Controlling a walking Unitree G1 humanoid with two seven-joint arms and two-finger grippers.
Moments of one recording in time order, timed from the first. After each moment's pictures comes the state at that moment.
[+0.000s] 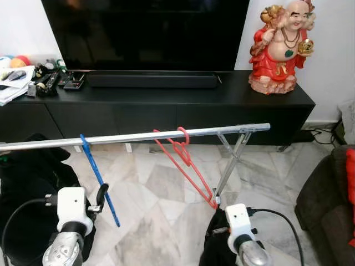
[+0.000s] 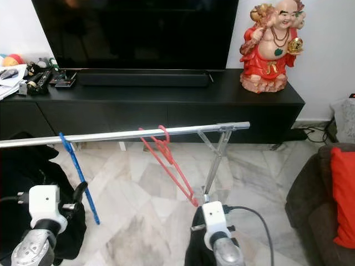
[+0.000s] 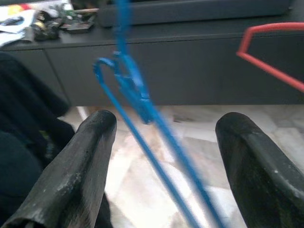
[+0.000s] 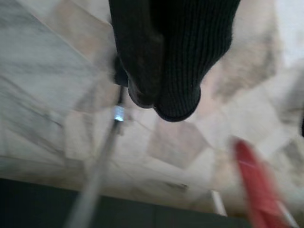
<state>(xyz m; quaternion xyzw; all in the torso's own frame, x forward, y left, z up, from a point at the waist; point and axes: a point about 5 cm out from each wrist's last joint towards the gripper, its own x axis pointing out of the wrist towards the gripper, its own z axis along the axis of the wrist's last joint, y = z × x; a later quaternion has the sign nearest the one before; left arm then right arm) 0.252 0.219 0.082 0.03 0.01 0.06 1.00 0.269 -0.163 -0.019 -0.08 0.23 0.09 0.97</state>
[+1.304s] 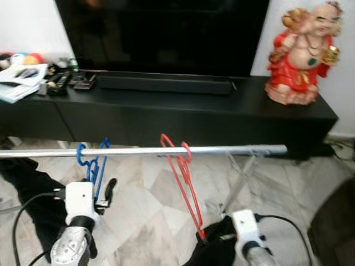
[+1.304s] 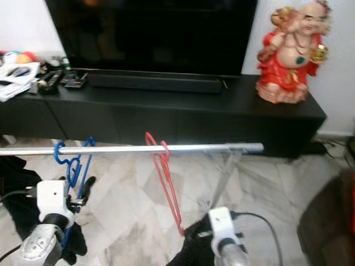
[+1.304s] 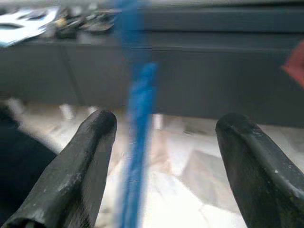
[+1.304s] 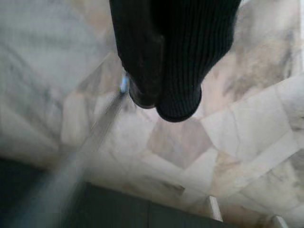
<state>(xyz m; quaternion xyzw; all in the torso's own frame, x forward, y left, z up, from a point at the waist) 0.252 0.222 0.088 0.04 0.00 0.05 1.00 0.263 -0.166 -0.024 -0.08 0.24 0.09 0.96</state>
